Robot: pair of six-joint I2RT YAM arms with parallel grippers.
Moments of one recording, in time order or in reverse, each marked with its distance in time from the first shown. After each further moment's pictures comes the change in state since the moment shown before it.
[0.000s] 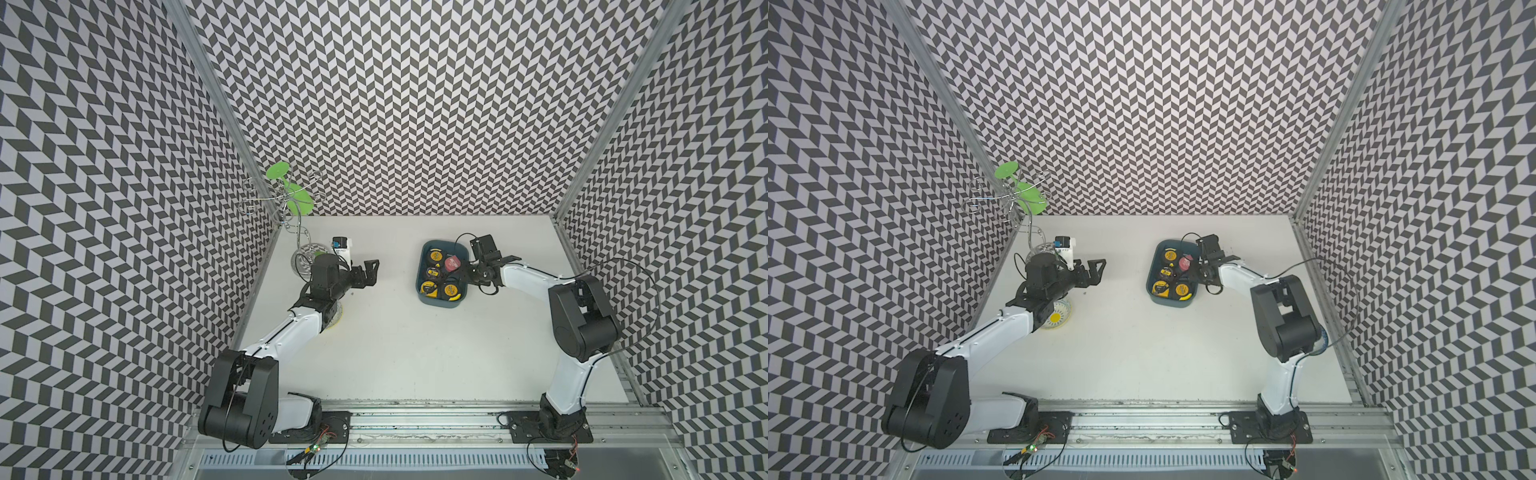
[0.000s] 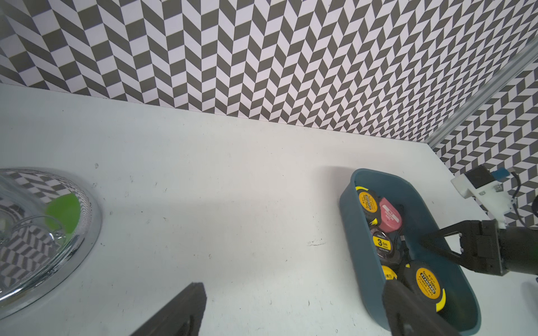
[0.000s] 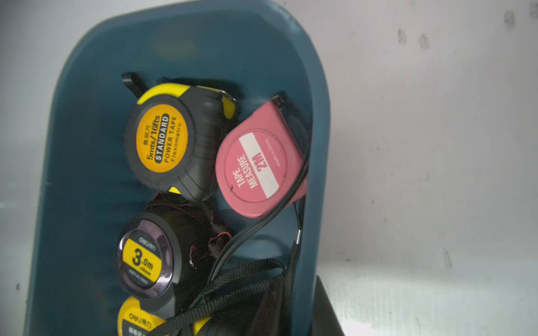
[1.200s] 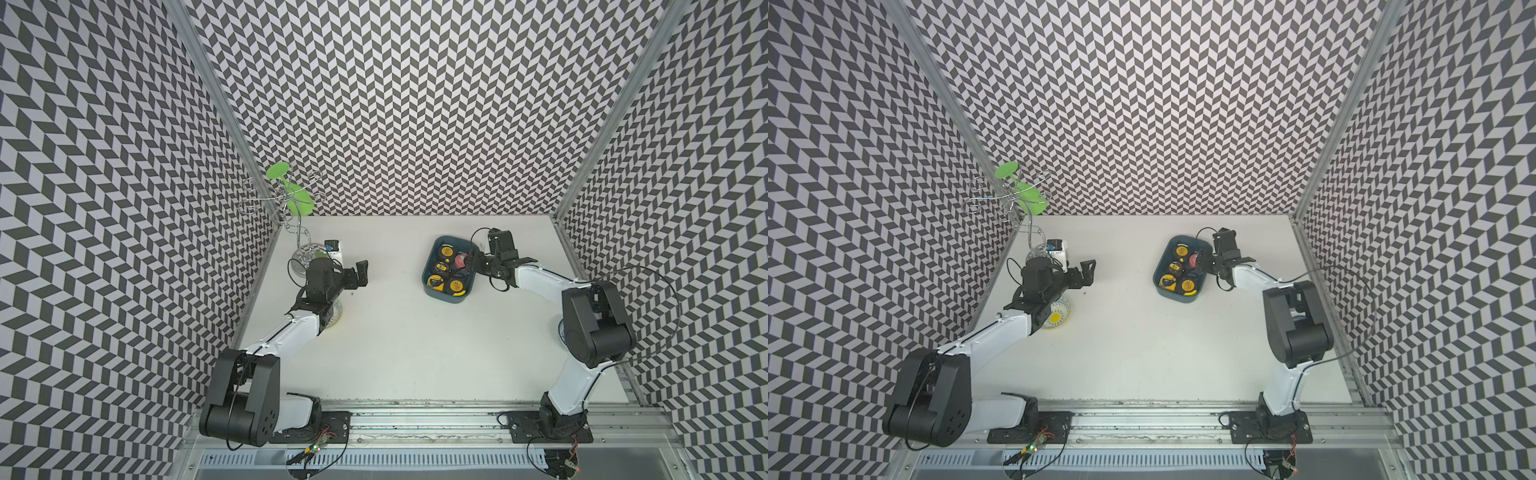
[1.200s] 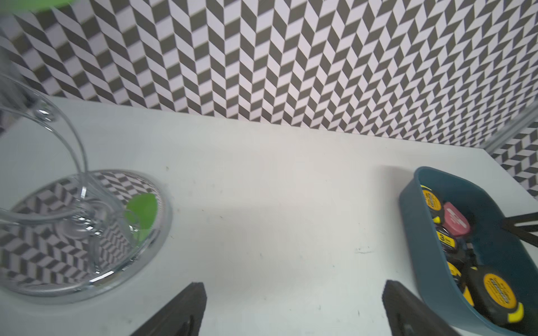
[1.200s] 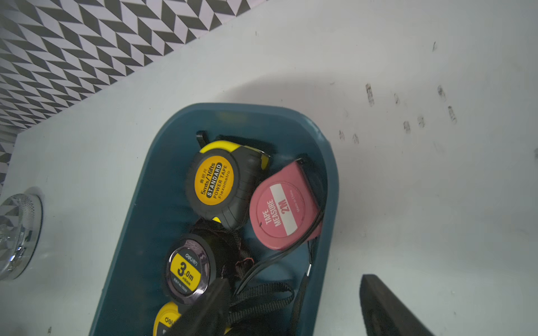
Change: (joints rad) left arm 0.040 0.018 -0.039 0.044 -0.082 0.052; right arm -0.113 -0.055 -0.057 0.158 -0.019 0.002
